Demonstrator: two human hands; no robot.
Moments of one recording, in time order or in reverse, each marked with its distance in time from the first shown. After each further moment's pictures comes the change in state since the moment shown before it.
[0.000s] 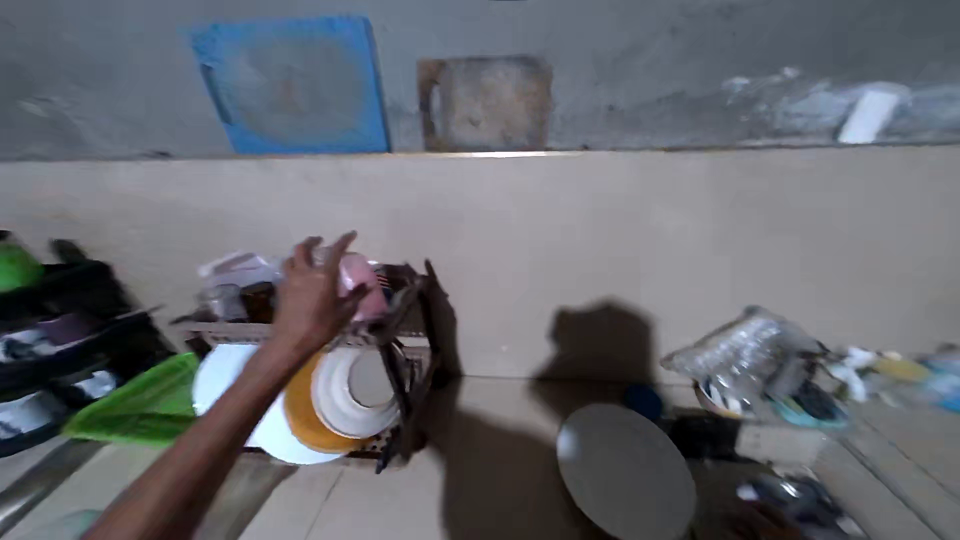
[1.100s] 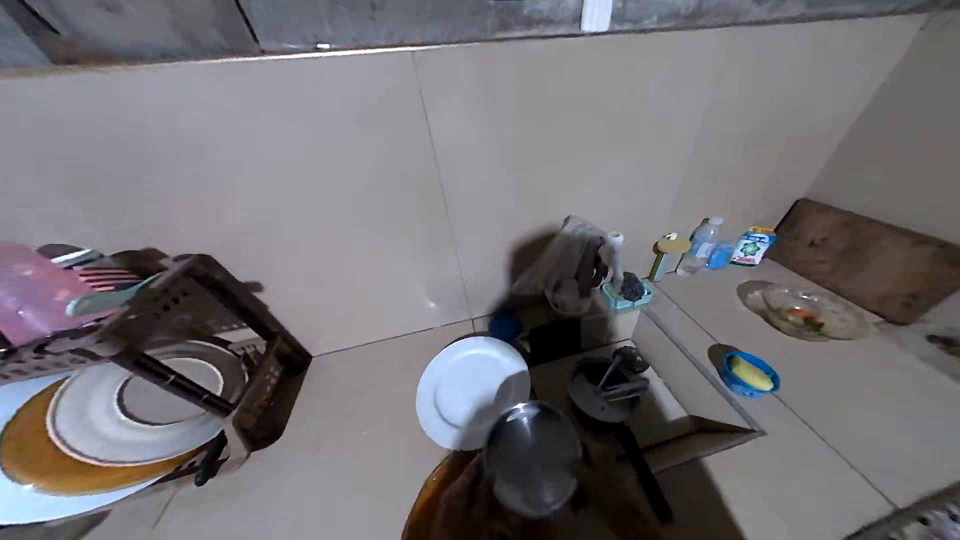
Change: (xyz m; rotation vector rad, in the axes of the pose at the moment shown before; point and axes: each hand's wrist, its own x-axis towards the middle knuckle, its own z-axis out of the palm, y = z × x) left_hand -0.370 0.302 0.218 -0.681 -0.848 -0.194; right_hand -0.067 0.077 0.021 0.644 -0.036 0.612
